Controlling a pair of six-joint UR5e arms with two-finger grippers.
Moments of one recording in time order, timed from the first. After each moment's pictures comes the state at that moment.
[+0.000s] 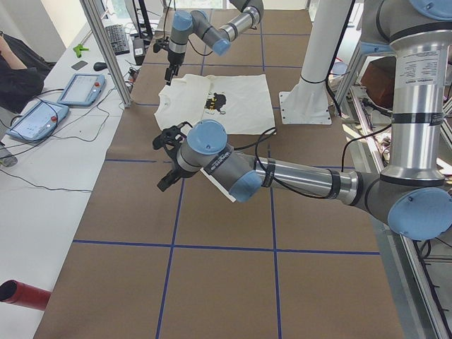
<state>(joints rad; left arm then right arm) -1.52 -1.54 -1.77 -2.19 -2.45 0.03 0.77 -0.35 1.07 -1.50 1.83 1.24</state>
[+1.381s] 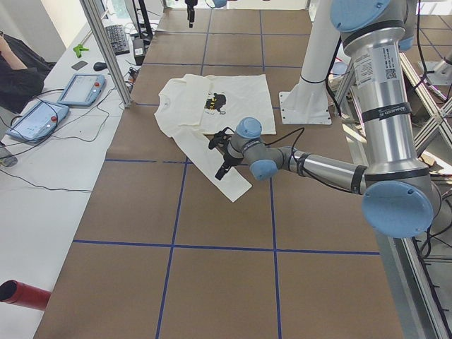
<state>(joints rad) -0.74 -1.32 -1.95 -2.34 -1.88 -0.56 1.20 -1.14 1.66 -1.53 2.20 0.41</state>
